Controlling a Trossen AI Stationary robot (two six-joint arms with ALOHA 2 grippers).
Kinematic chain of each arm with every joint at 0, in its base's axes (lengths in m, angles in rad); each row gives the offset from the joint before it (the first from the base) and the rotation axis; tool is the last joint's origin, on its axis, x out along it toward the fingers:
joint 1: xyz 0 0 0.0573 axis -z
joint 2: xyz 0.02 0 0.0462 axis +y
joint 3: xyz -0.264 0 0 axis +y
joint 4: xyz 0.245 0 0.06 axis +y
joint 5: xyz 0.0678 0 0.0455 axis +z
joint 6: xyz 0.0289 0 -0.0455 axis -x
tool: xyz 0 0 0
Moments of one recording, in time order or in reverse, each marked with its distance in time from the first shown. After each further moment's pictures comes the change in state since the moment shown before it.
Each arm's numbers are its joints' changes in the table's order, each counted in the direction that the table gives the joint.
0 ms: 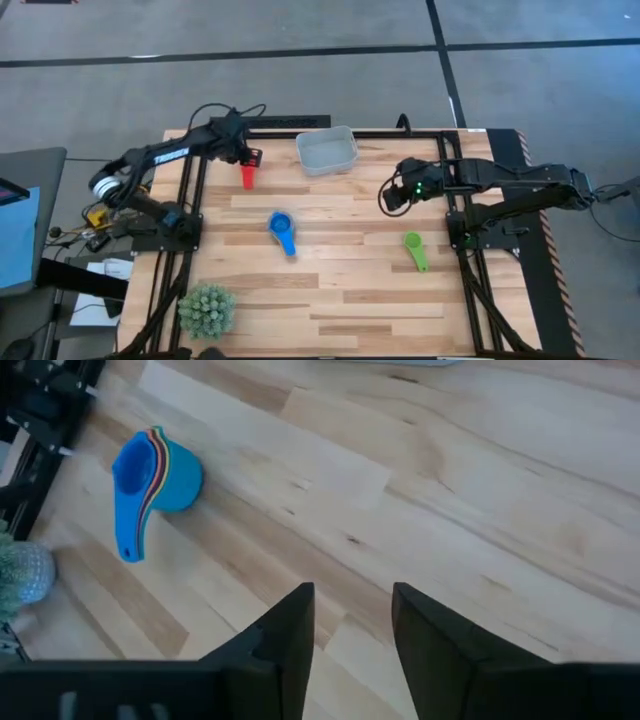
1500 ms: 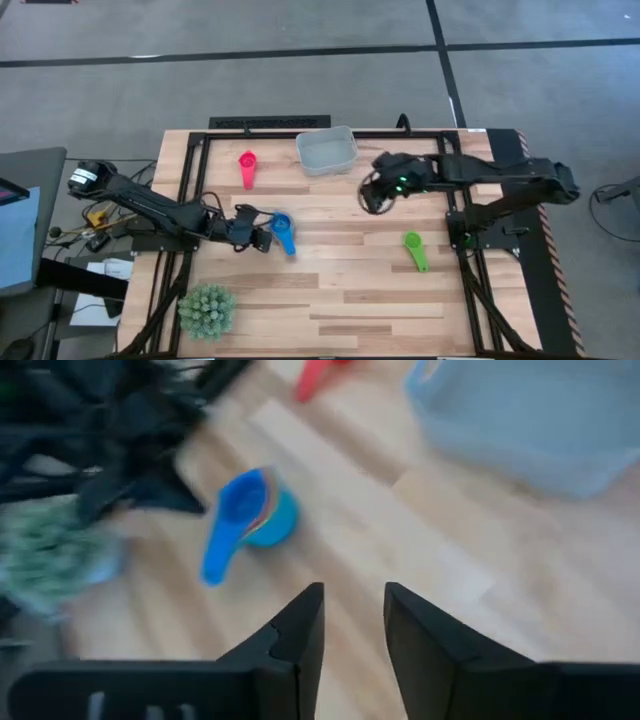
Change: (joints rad) left arm 1.154 -0.293 0.361 -0.381 0.186 0.940; right arm -0.030 0.167 -0.162 -0.188 0.005 0.250
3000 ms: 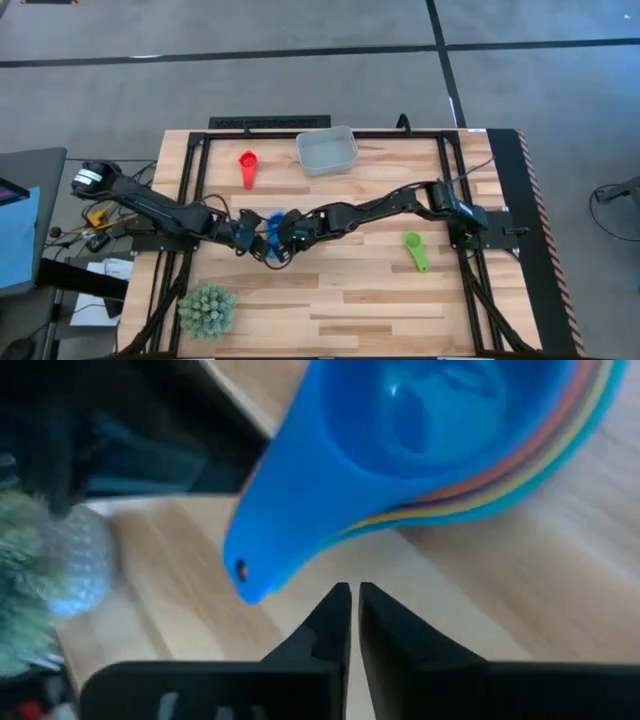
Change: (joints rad) left arm 0.004 0.077 0.011 -0.001 -0.116 -0.129; right arm -0.172 1.041 -0.667 -0.172 0.118 -0.304
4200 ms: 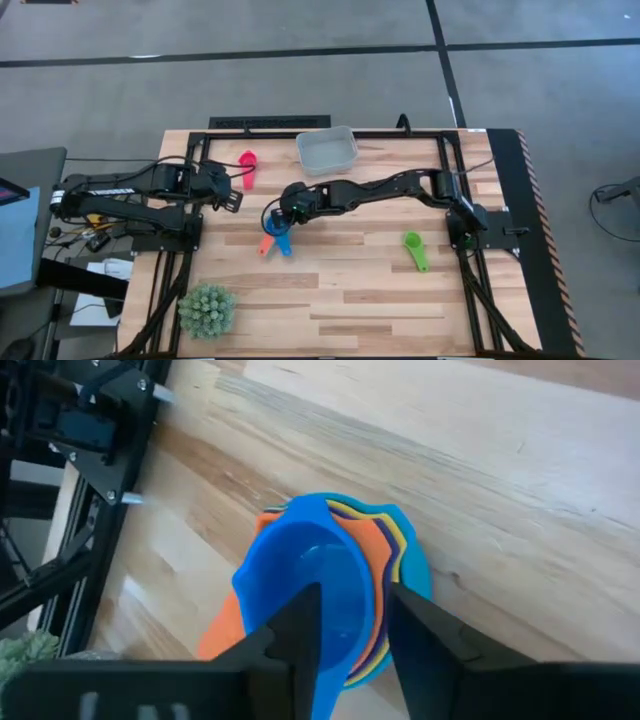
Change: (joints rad) left arm -0.363 -0.320 -0.411 0.975 0.201 -0.260; right arm 0.130 -0.043 0.010 -0.049 -0.041 -0.101
